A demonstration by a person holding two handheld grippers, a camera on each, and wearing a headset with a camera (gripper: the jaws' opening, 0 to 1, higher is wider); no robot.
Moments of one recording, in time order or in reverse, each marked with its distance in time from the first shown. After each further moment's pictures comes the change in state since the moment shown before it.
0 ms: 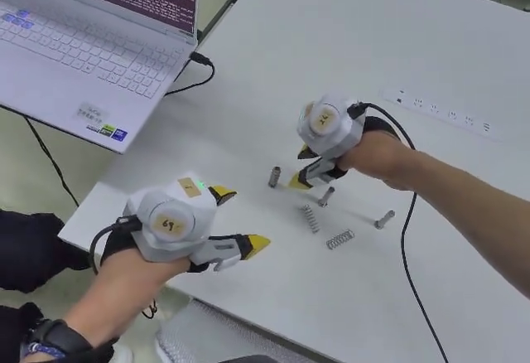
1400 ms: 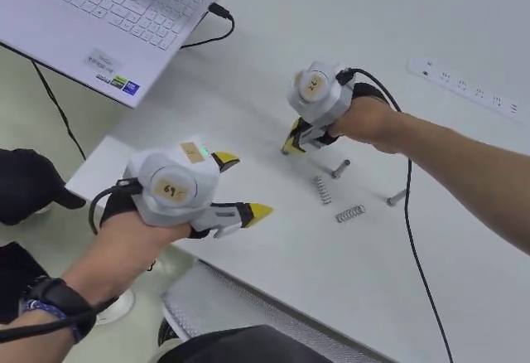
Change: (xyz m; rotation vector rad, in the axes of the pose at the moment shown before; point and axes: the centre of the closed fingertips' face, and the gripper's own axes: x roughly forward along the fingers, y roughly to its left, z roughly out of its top) left arm -0.004 0.013 -0.016 -0.026 0.009 0.012; right arm 0.051 0.008 0.018 -0.056 0.059 0.116
